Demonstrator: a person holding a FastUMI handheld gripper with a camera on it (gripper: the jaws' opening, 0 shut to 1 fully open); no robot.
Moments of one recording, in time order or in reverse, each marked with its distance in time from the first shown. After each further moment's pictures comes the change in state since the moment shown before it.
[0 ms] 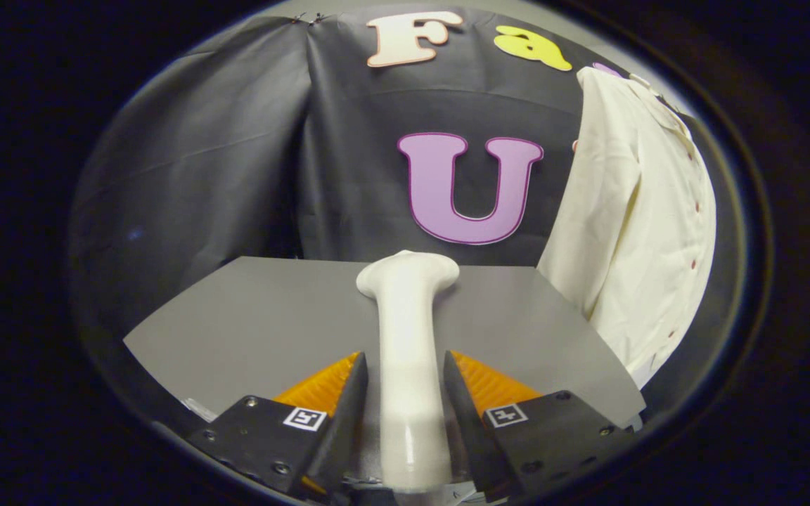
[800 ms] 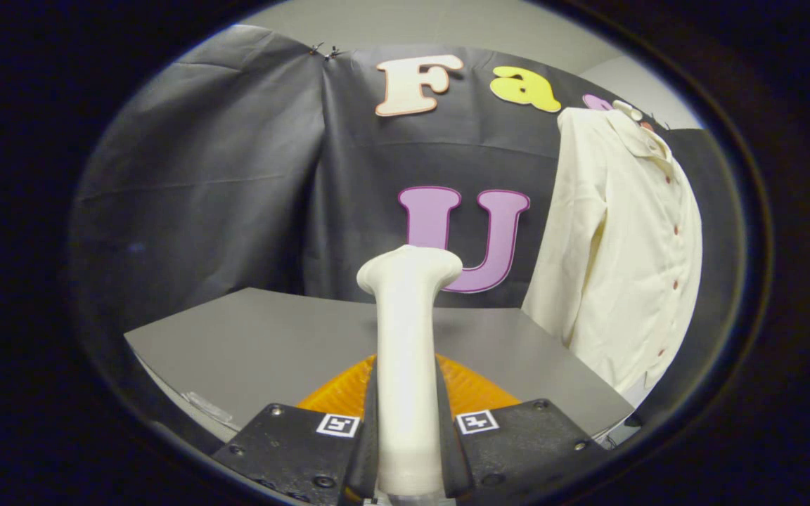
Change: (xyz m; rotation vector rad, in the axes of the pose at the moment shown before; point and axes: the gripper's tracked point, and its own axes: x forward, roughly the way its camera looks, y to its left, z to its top) arm -0.032 -0.009 0.011 -0.008 -0.256 0.015
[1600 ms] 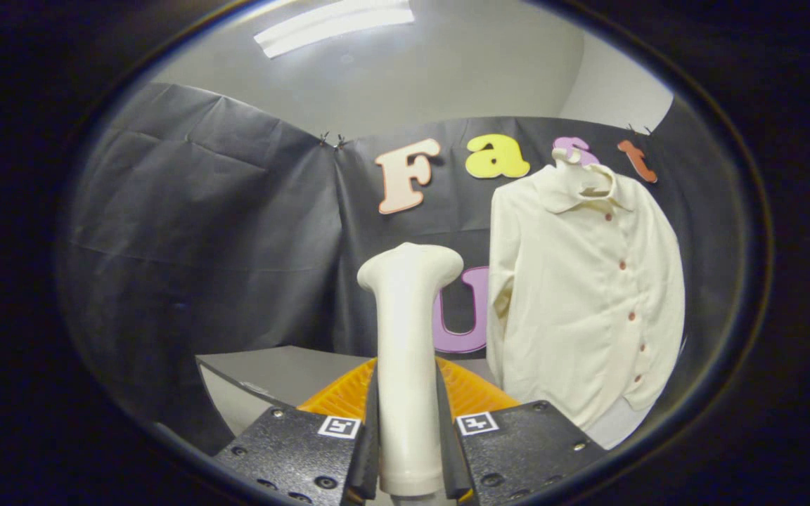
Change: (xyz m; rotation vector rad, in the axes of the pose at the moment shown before) arm -0.127 -0.112 0.061 0.046 -0.376 0.132
